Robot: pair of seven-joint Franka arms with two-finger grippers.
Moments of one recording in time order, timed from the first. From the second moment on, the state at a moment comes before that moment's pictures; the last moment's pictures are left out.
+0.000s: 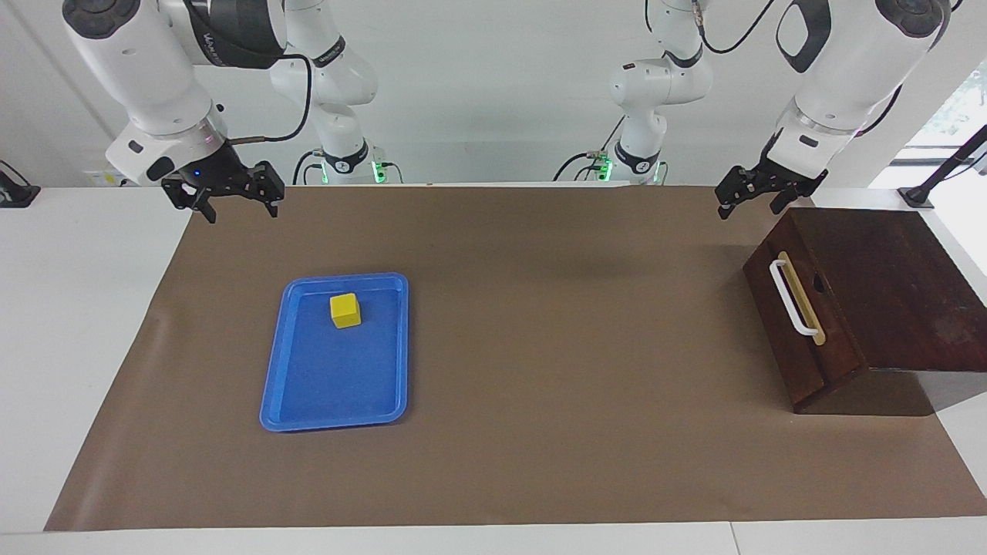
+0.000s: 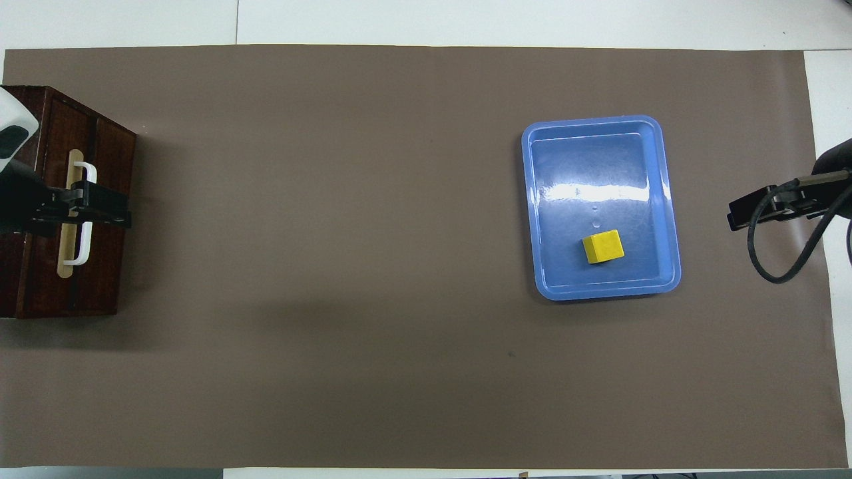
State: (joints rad) left arm 0.04 -0.04 -0.14 -1.66 -0.02 1.56 -0.13; right arm -0.15 0.02 0.15 -1.59 -0.04 1.50 -0.12
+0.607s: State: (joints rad) left arm 0.04 -0.04 -0.14 -1.66 -0.02 1.56 -0.13; right arm -0.15 0.02 0.15 -1.59 -0.04 1.50 -0.12
